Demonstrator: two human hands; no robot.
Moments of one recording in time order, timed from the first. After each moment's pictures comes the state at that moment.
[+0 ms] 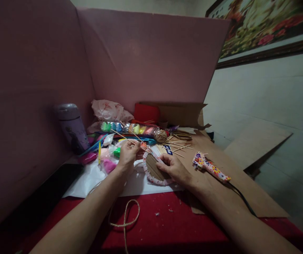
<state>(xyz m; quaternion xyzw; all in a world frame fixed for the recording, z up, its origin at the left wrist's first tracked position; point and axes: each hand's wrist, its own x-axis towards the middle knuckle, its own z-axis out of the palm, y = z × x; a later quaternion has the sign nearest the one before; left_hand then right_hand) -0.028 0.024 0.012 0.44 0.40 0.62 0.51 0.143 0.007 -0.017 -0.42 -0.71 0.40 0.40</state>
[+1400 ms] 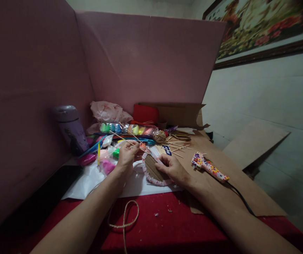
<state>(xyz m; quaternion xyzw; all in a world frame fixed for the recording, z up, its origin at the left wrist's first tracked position) -0.029 0.026 0.011 0.43 0.40 0.62 0.53 0.143 0.009 -0.020 -0.43 -0.73 0.35 0.40</state>
